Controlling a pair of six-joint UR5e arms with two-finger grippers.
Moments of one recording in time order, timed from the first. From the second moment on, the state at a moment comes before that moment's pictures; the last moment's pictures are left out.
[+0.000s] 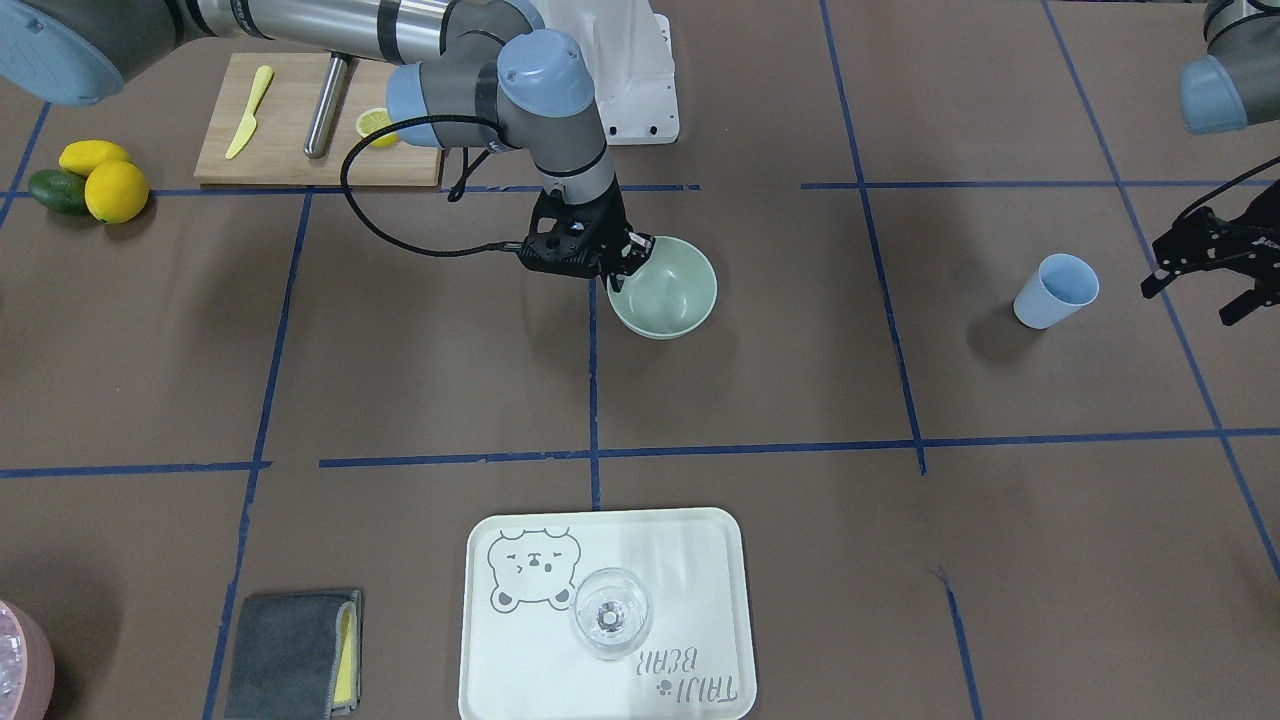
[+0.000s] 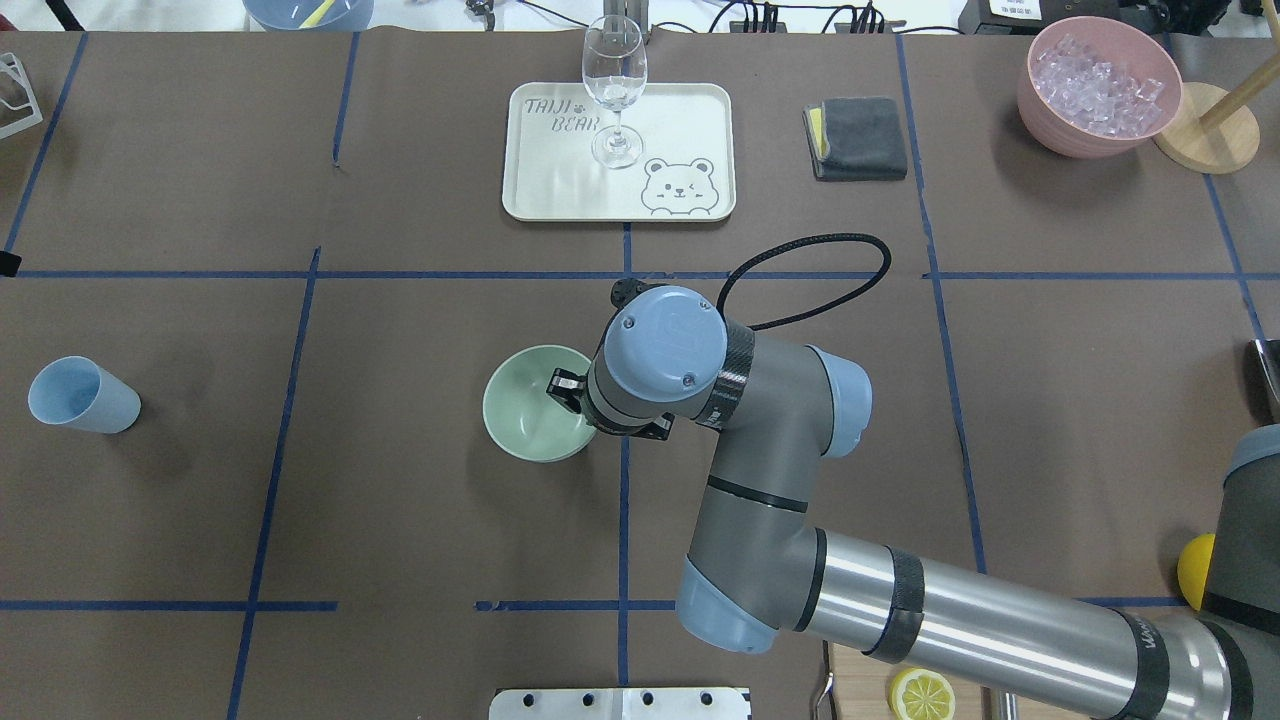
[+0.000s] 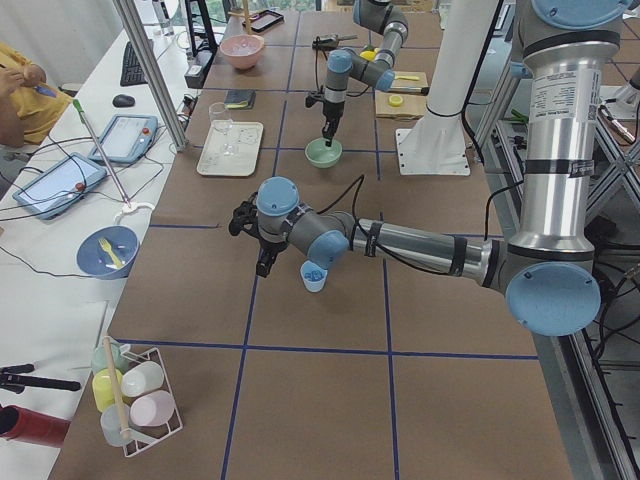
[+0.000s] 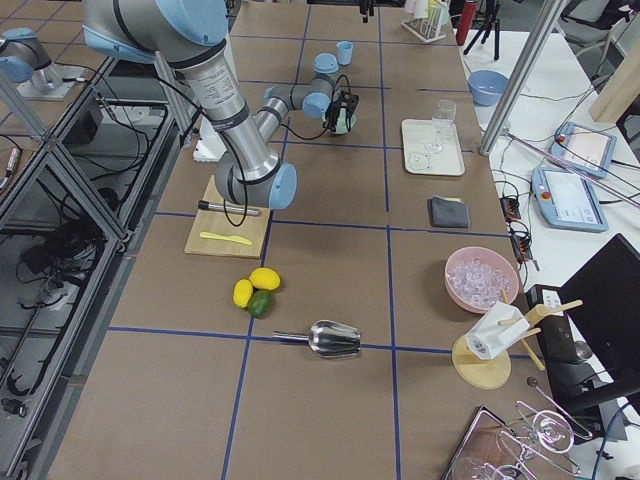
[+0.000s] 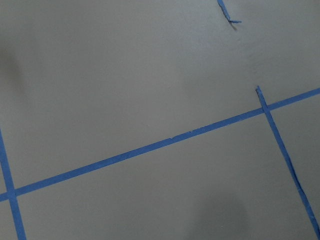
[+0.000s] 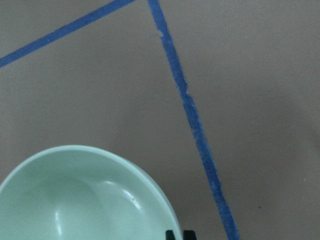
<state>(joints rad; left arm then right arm) -1.27 -1.56 -1.73 -2.04 -2.36 -0.31 0.41 -0.81 1.55 -1.34 1.79 1.68</state>
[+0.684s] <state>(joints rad) -1.04 -1.35 -1.80 -2.49 -2.06 -0.58 0.44 -0.83 1.61 -1.34 1.79 1.68</state>
